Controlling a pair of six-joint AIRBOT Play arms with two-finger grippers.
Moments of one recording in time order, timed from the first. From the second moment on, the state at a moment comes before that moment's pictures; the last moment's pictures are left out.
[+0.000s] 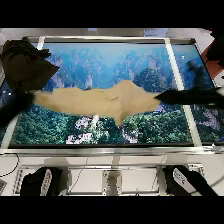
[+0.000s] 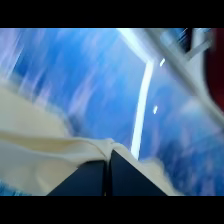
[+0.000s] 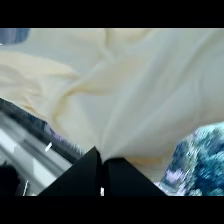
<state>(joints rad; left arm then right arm) 0.29 -0.45 0.86 -2.13 0.86 1.38 -0.28 -0.91 1.09 -0.64 1.41 1.13</state>
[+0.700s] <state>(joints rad) 0.28 -0.71 1.42 -2.09 1.07 1.58 -0.45 -0.80 1.44 -0.60 1.36 1.18</state>
